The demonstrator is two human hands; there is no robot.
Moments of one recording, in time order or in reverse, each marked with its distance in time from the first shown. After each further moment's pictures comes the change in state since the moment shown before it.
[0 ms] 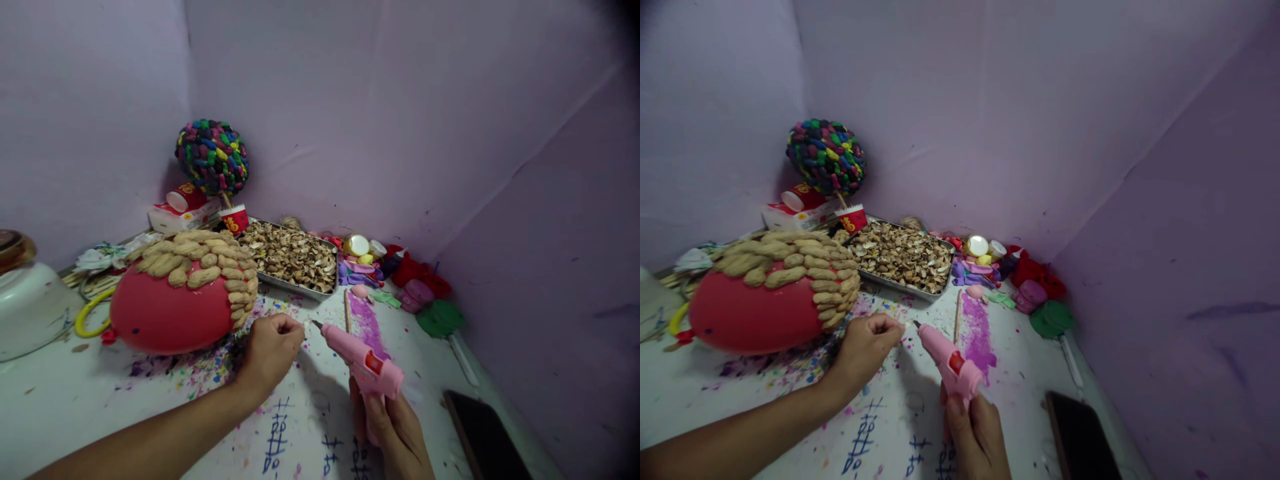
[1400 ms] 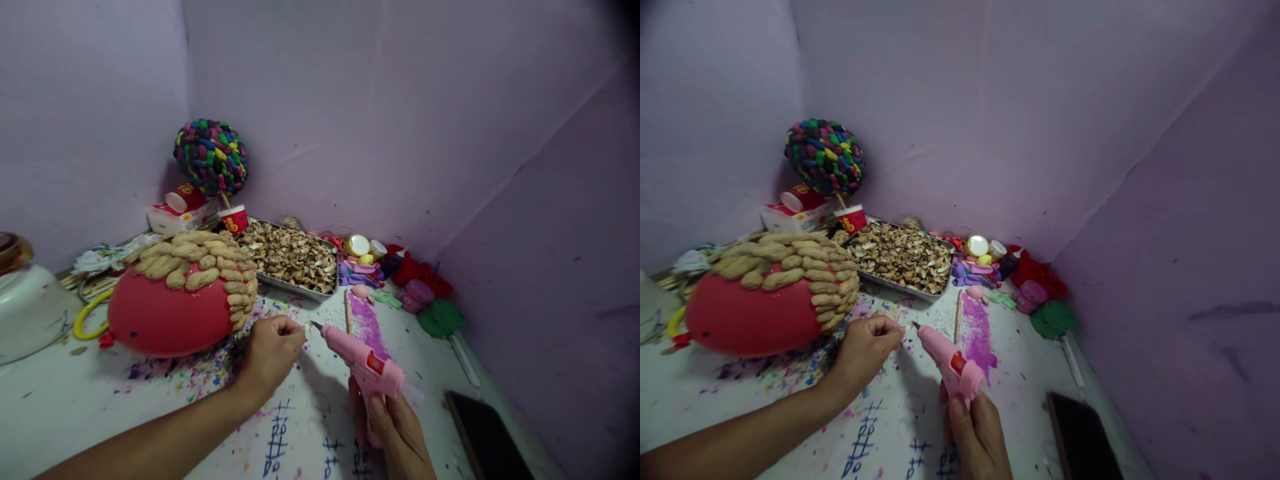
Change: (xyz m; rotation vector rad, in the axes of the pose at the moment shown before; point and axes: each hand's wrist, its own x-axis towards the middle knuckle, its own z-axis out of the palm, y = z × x) left_hand 0.001 0.001 -0.001 -0.011 0.003 -0.007; right_hand -0.002 -0.015 0.008 0.072 0.007 0.094
